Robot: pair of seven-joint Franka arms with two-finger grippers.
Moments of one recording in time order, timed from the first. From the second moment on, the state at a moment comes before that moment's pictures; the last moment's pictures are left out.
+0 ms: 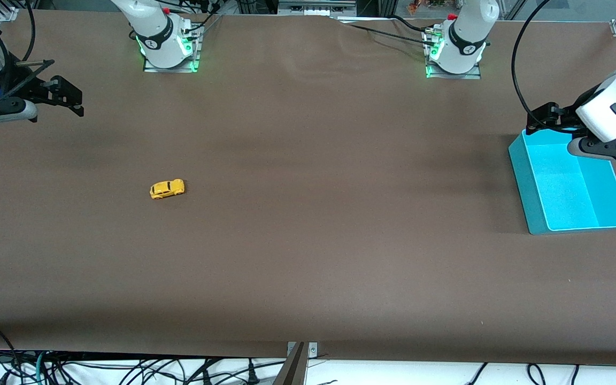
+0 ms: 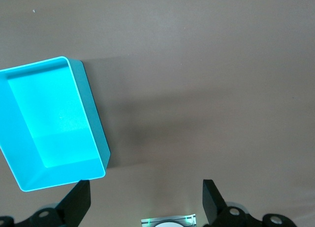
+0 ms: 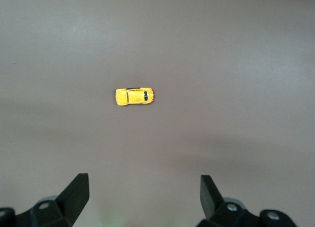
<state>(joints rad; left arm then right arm) 0.01 0.08 -0.05 -1.55 0.01 1.45 0.08 -0.21 -0.15 0.23 -1.83 0.01 1.67 -0.15</state>
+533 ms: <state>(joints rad) 0.01 0.10 -0.05 -1.55 0.01 1.45 0.08 -0.21 -0.15 0.23 -1.83 0.01 1.66 -0.15</state>
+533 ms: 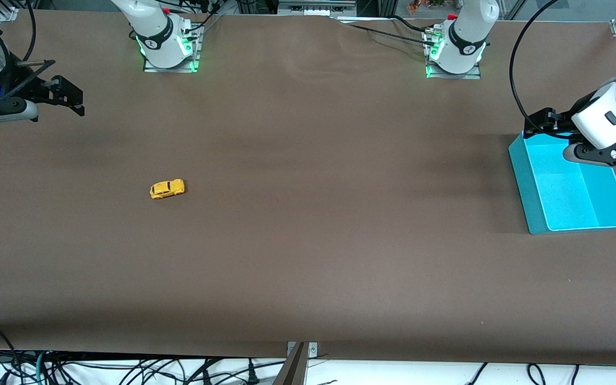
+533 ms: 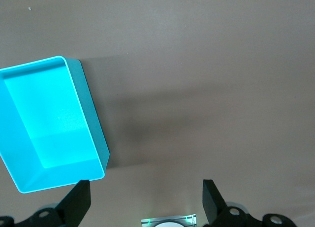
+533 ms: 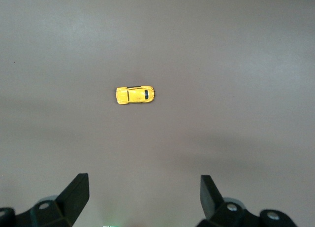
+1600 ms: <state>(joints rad) 0.01 0.10 -0.05 -1.54 0.01 1.45 0.08 -0.20 0.05 0.31 -2.06 0.01 2.01 -0.48</state>
